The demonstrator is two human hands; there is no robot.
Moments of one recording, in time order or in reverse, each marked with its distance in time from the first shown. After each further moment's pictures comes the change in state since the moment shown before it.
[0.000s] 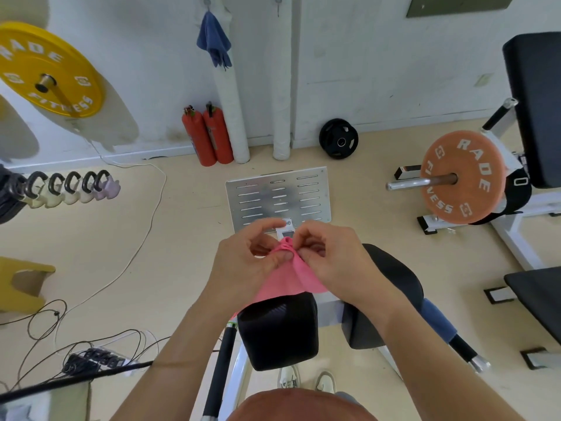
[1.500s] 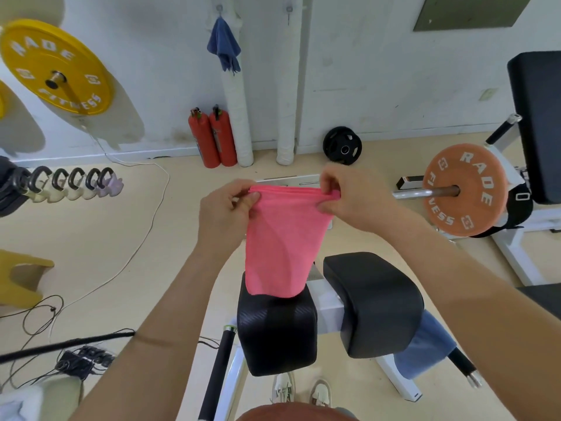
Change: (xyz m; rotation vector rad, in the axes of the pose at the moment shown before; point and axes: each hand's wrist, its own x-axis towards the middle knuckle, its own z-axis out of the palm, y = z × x) left_hand 0.066 -0.006 -0.028 0.055 0.283 0.085; right_hand 0.078 -0.001 -0.058 -0.535 -0.040 0.027
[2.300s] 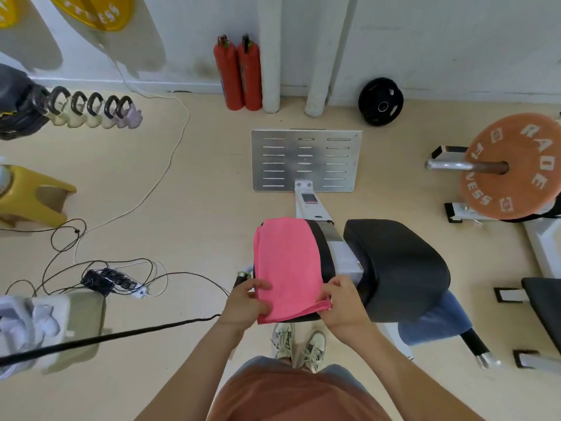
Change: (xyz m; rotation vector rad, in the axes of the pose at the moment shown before) left_hand -0.172 -0.170 0.024 -0.254 -0.279 -0.978; right_hand -0.139 0.050 0.236 0.063 -0.370 0.264
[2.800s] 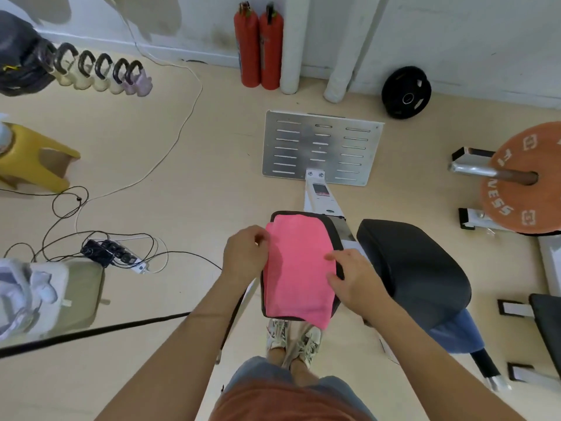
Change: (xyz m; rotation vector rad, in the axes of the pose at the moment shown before) left_hand 0.050 0.059 -0.016 0.561 0.377 0.365; right_hand 0.048 -0.016 -0.038 -0.014 -0.077 -0.053
